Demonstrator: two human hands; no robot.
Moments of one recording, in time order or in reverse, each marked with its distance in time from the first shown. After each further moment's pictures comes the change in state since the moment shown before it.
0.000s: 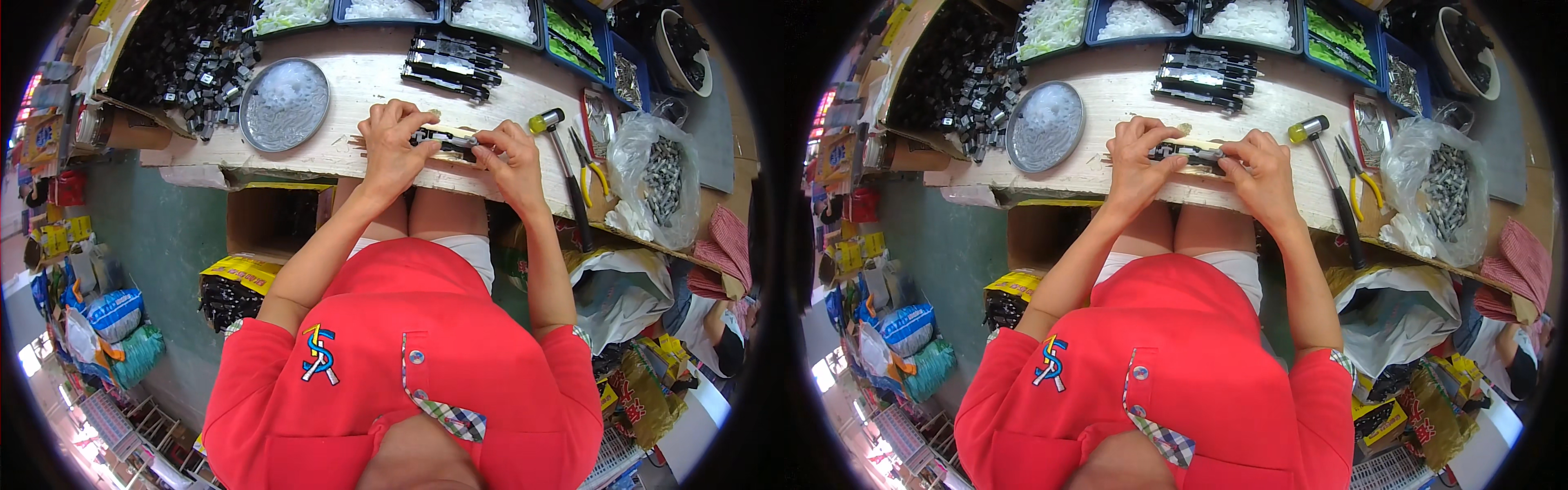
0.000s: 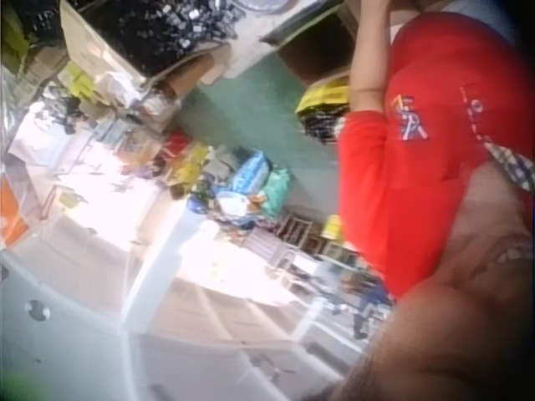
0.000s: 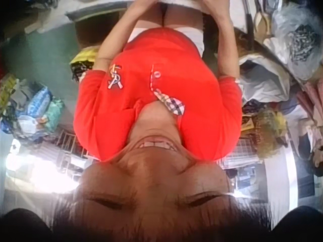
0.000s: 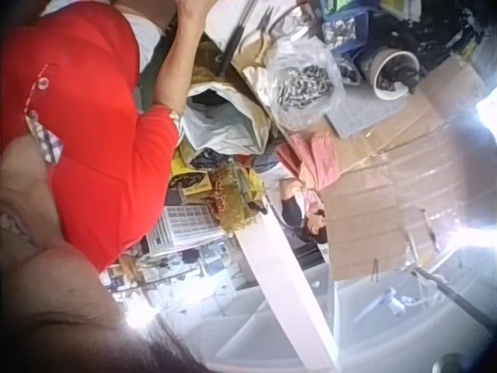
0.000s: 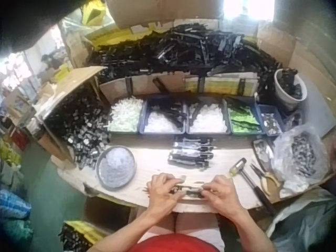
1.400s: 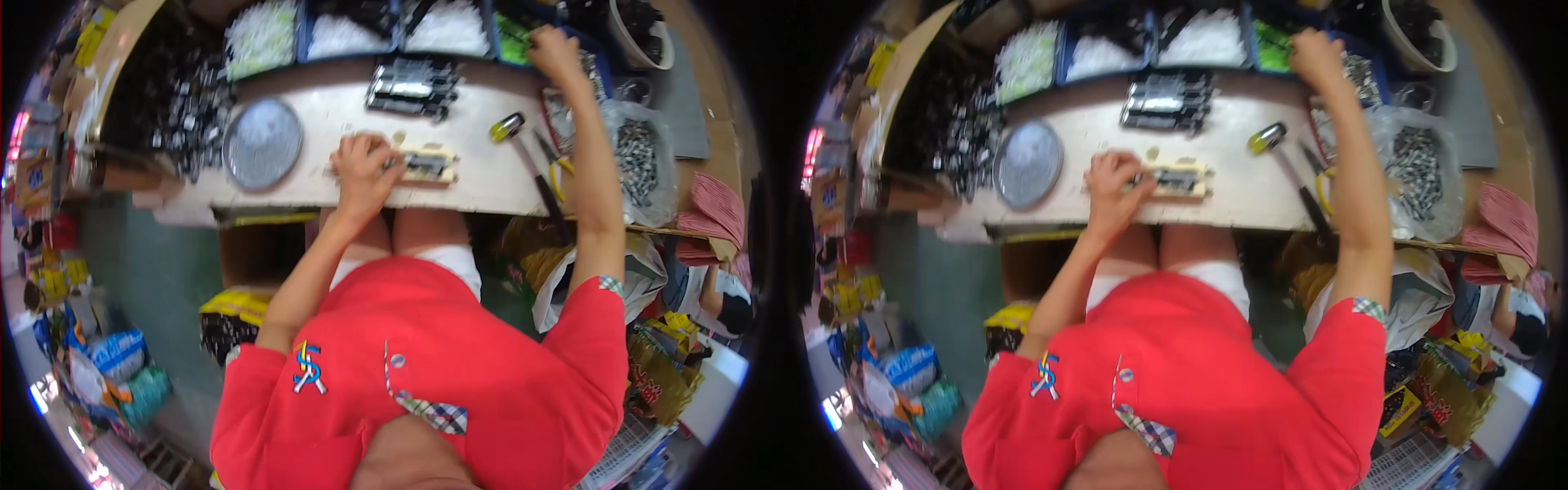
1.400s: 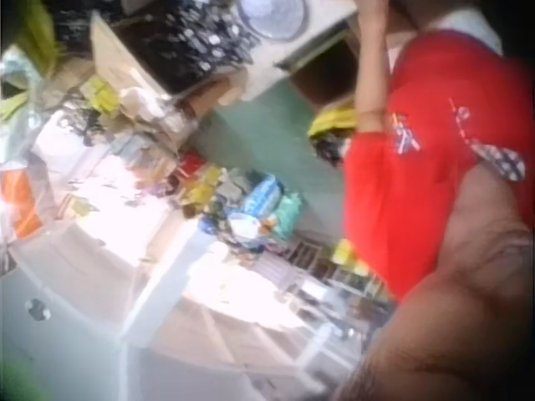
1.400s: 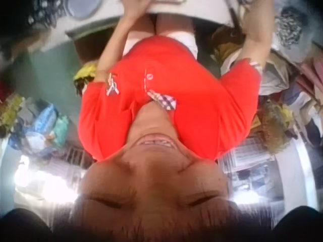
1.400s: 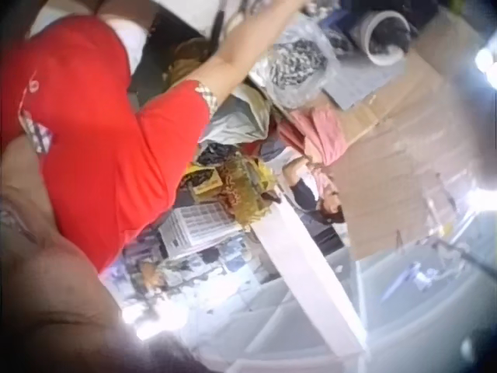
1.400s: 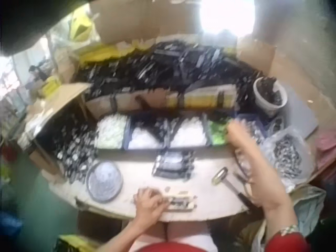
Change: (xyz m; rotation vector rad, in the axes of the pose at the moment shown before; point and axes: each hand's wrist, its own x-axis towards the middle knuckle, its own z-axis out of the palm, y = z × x) left_hand -0.003 -0.004 -0.007 0.118 -0.019 0.102; right_hand 0.168 0.089 -0.138 -1.169 -0.025 0.034
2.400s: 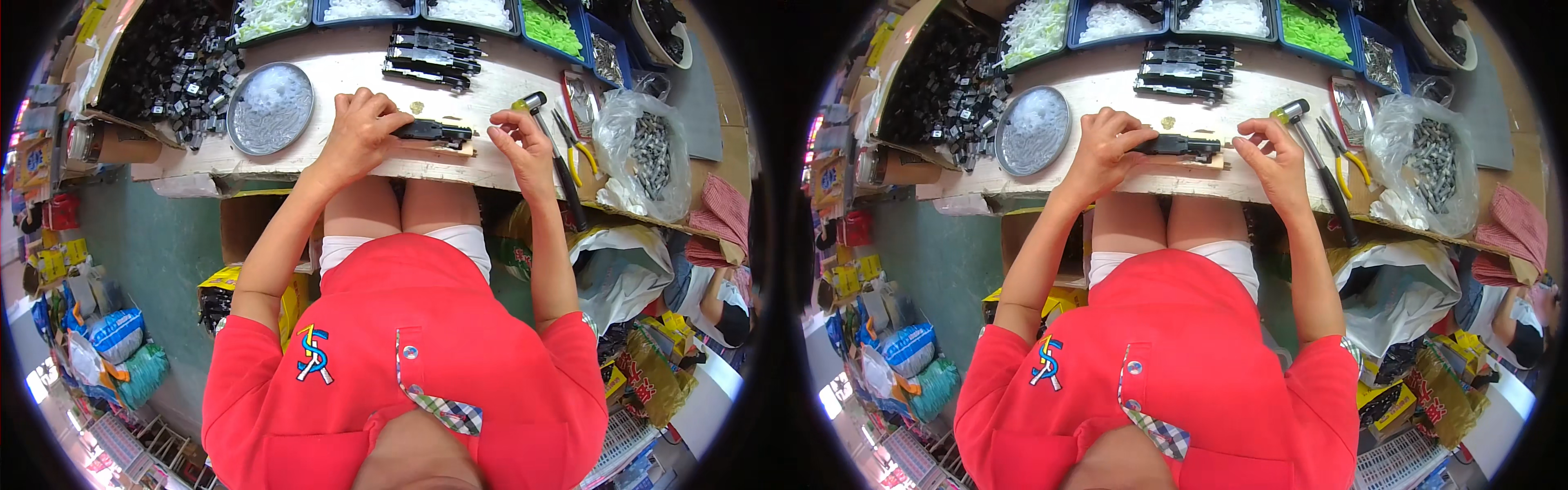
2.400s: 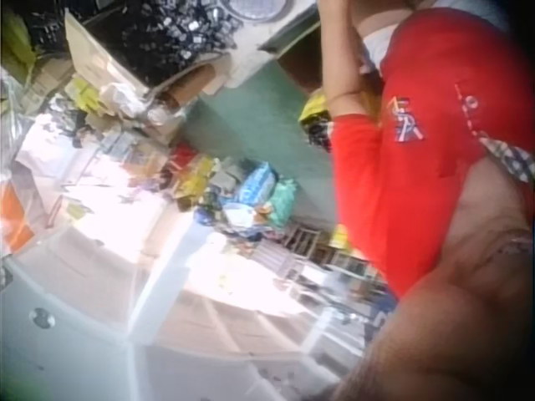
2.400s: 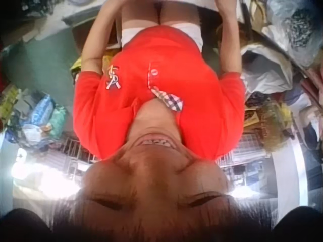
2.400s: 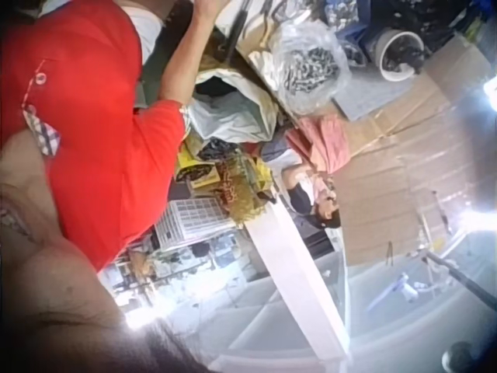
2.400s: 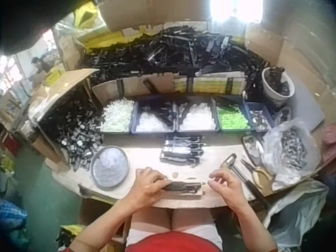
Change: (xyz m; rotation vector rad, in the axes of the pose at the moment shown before) left_hand 0.020 -0.017 -0.035 0.083 -0.239 0.361; right_hand -0.184 -0.139 -0.031 1.535 0.063 0.202
